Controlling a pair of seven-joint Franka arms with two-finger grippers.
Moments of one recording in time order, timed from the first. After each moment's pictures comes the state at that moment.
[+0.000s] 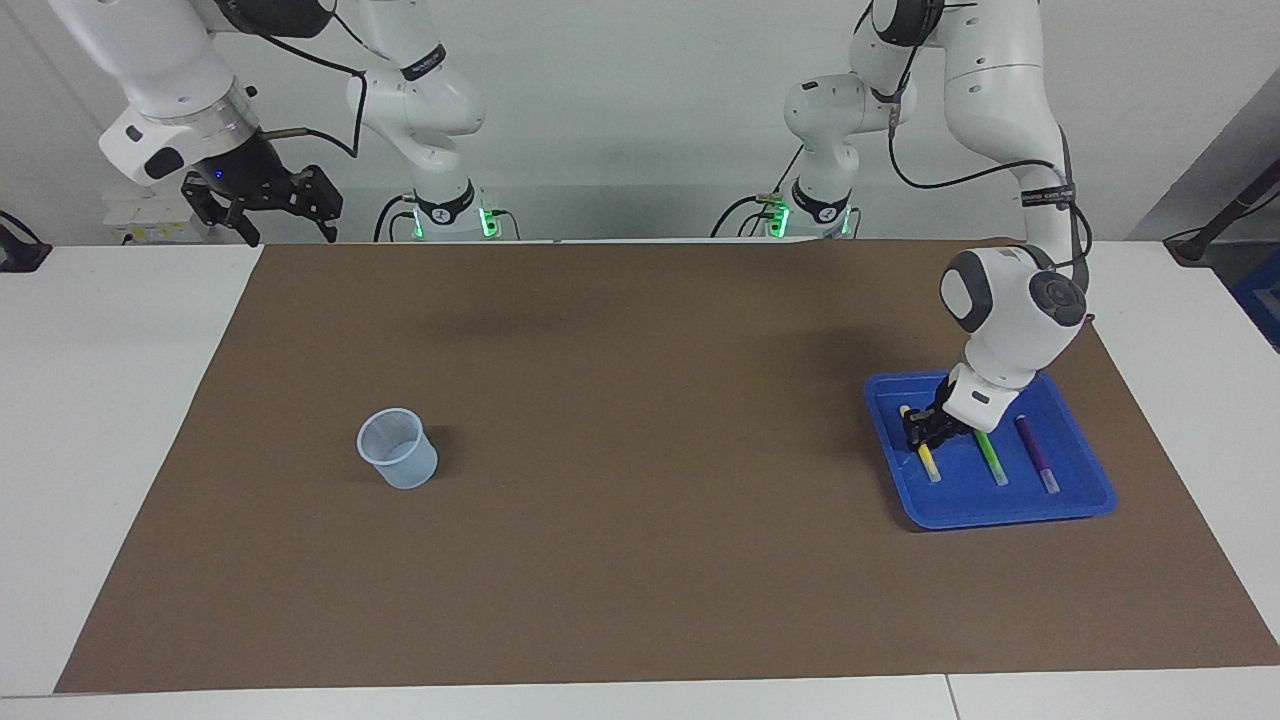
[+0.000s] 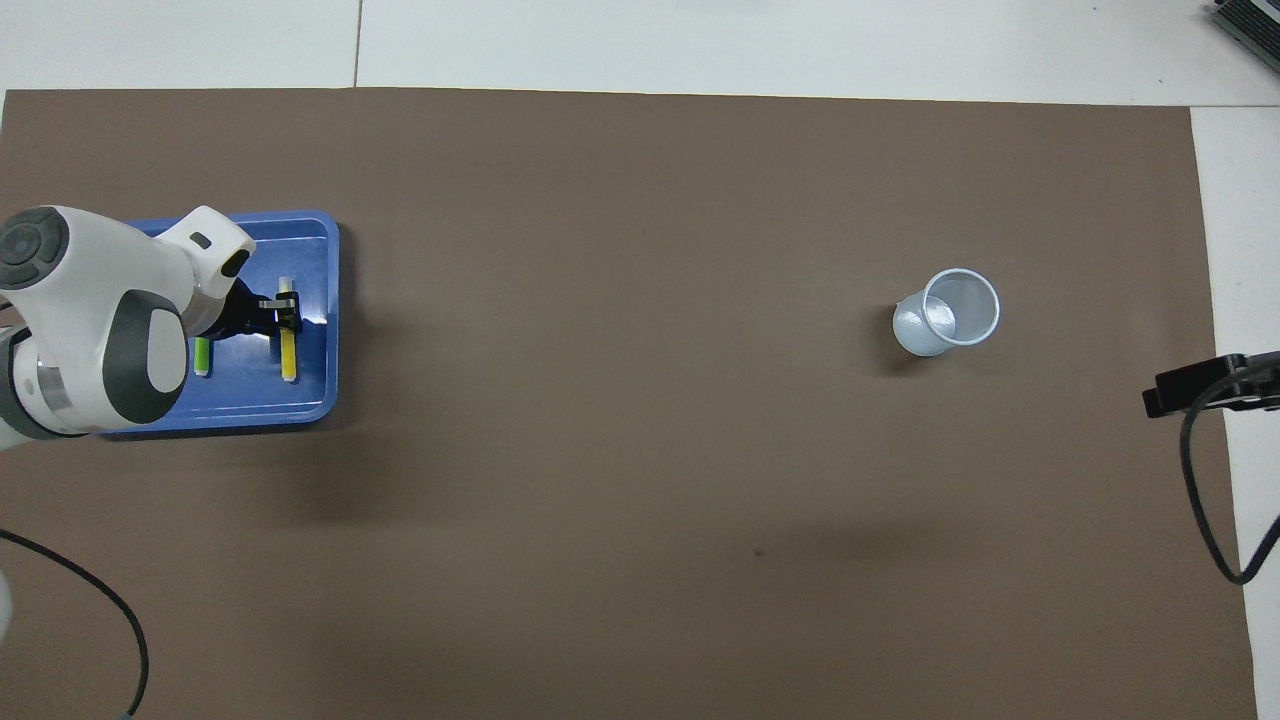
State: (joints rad) left arm 0.11 0.33 -0.12 -1.97 -0.06 2.34 -0.03; right arm -0.15 -0.11 0.09 -1.67 0.01 1.46 -0.11
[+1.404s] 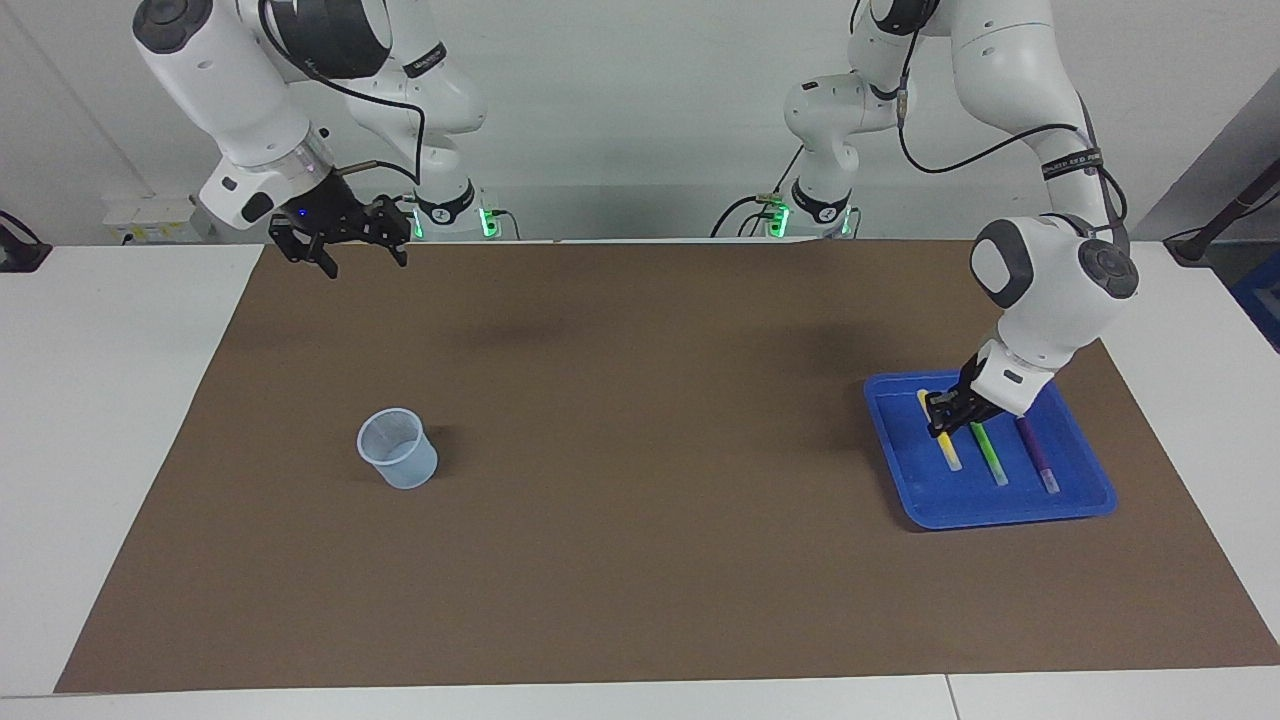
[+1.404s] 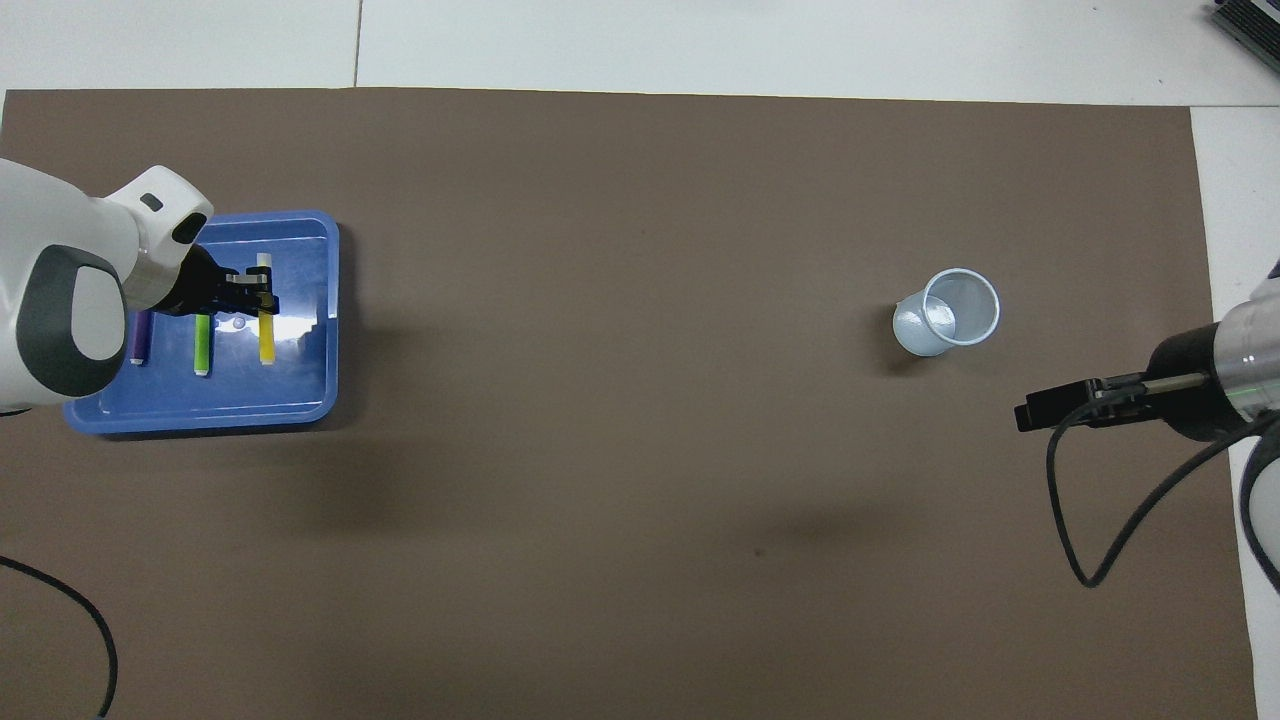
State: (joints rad) left arm 0.11 0.28 -0.11 -1.85 -0.18 2.13 0.02; right arm -0.09 -0.17 0.08 -1.90 0.21 1.64 -0.08
